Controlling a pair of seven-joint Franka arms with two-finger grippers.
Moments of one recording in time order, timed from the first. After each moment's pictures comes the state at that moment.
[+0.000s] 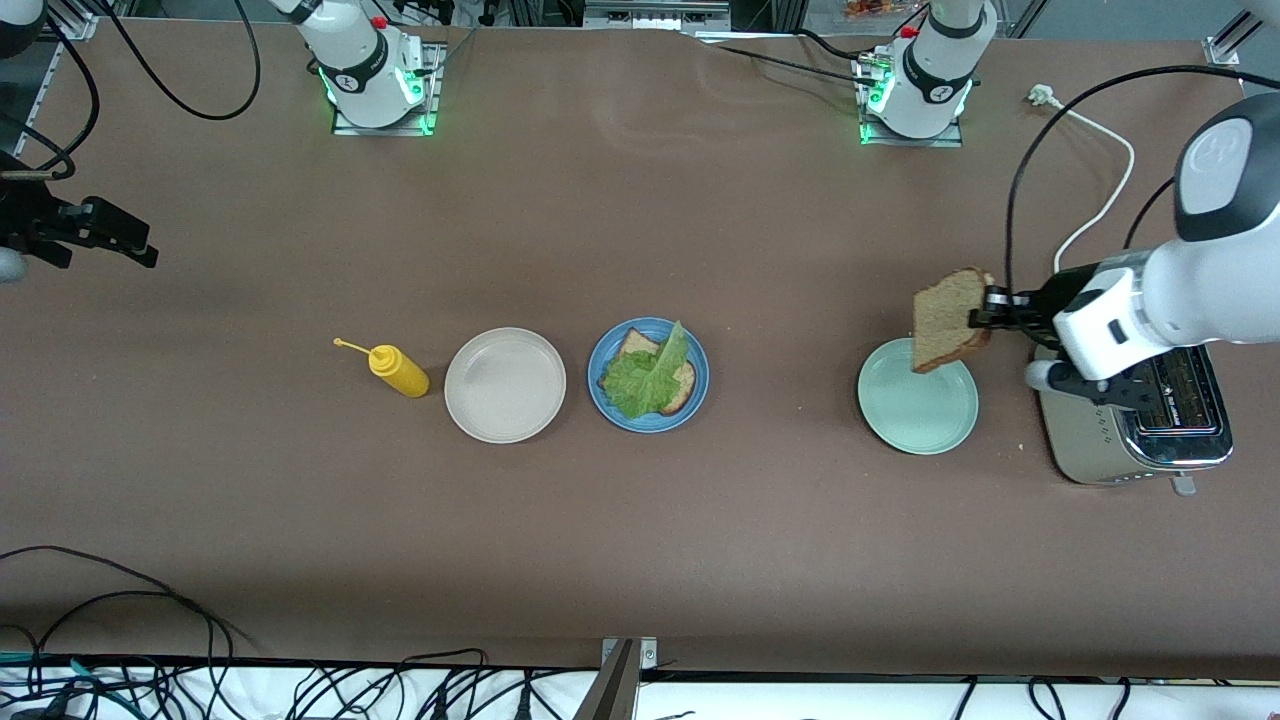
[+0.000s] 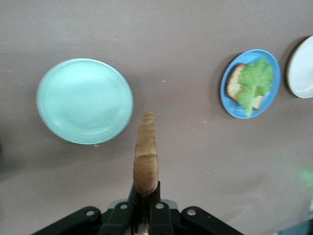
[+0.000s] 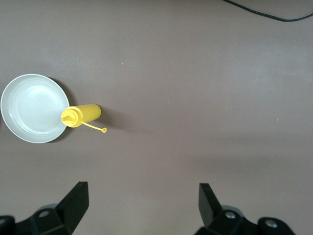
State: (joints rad) left arm 0.17 0.37 -0.31 -1.36 -0.18 1.47 0.01; right arm -0.07 0.01 0.00 -1.66 0.00 1.67 -0.09
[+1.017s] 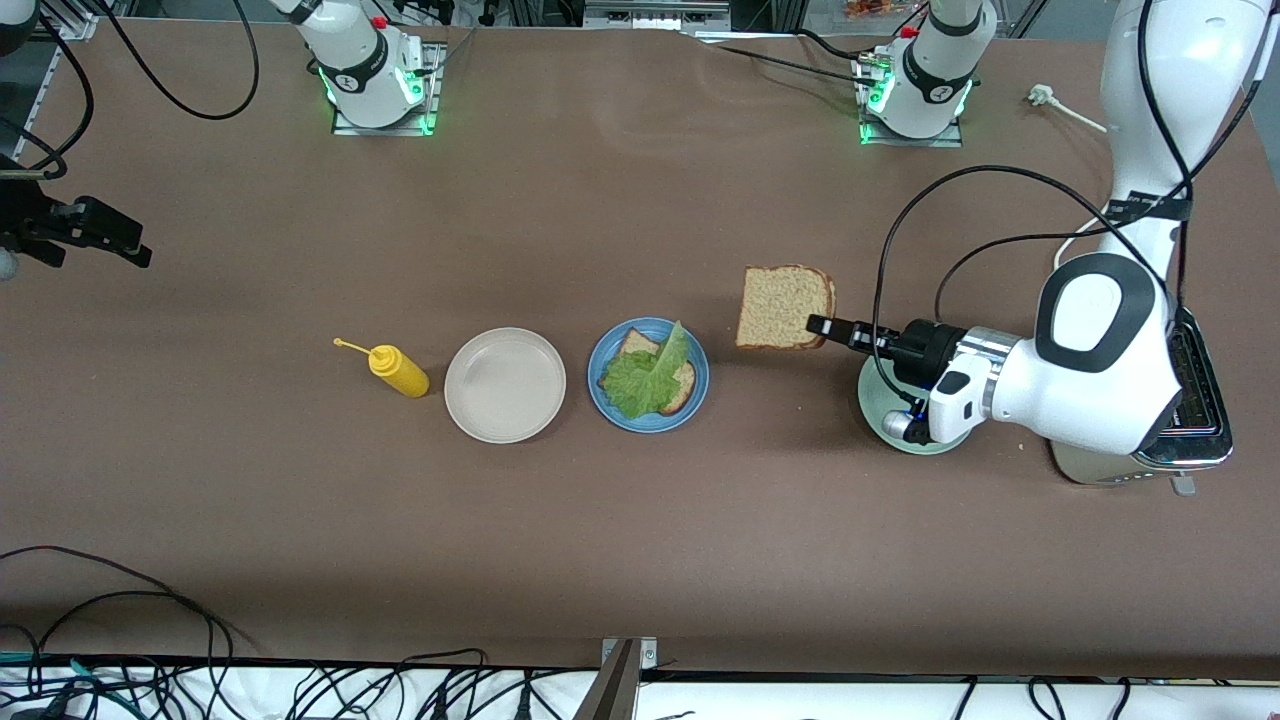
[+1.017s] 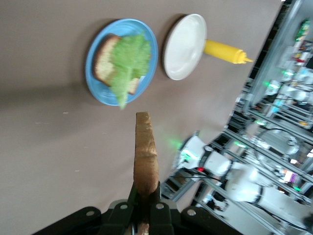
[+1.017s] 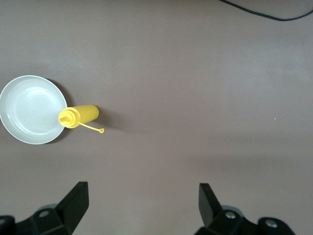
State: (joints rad) left arm 0.10 0.62 -0.31 -1.37 -0.75 1.50 -0.01; right arm -0.07 0.00 0.00 -1.66 0.00 1.67 -0.09
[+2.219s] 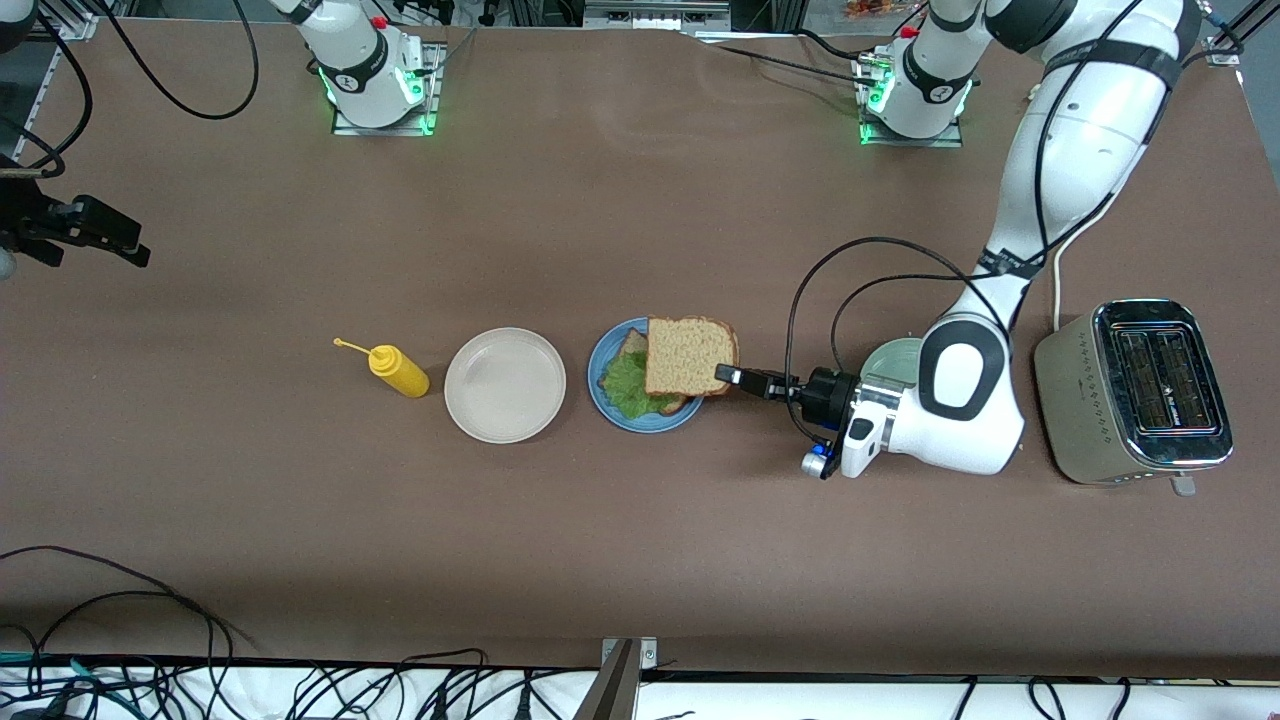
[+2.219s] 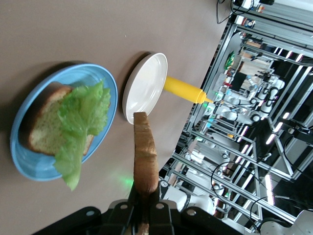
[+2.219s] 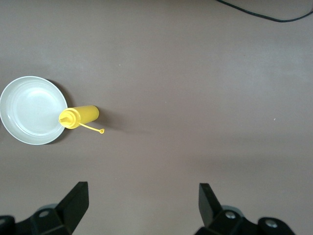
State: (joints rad) left arm 0.00 0.86 -0.31 -1.38 -1.06 1.78 0.17; right arm -0.07 0.00 0.00 -1.66 0.00 1.67 -0.09
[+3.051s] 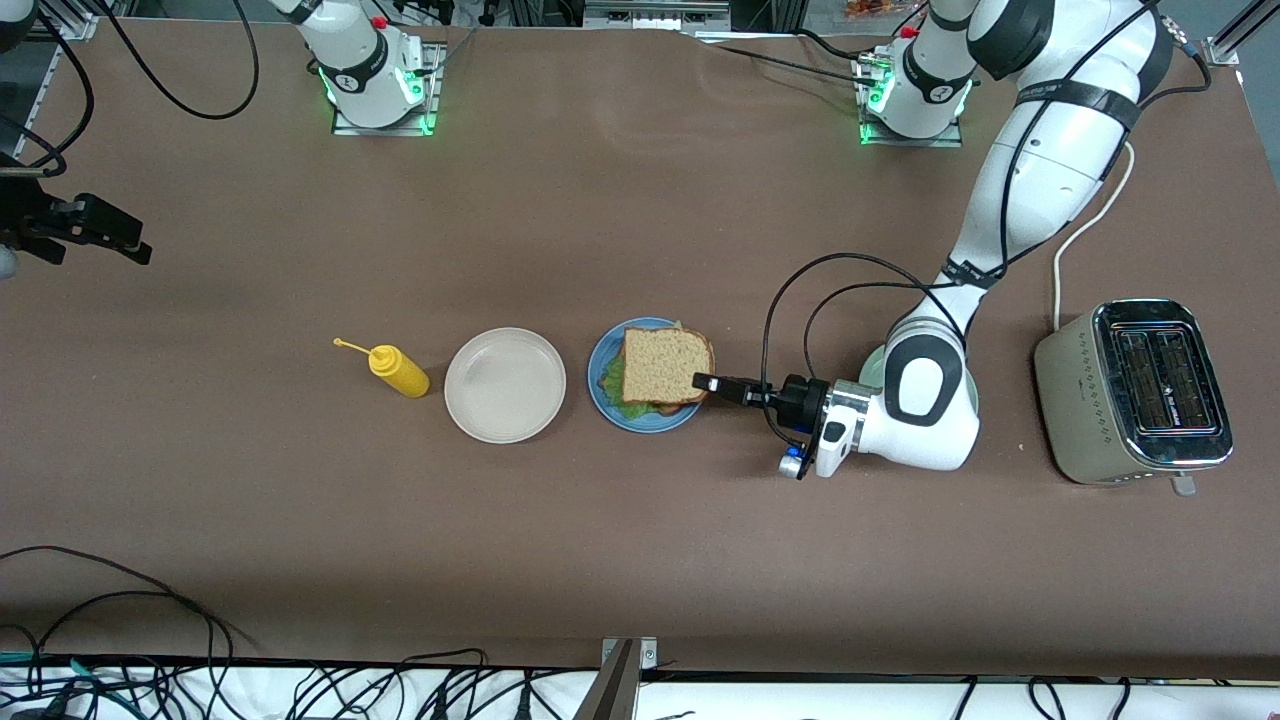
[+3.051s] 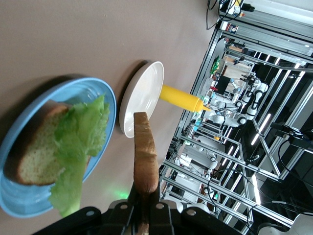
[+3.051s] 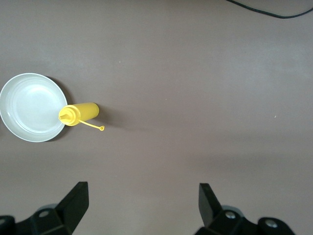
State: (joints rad) left arm -0.04 0.93 -0.31 -1.38 -1.15 1.84 0.28; right arm -0.07 0.00 0.00 -1.66 0.00 1.66 -0.09
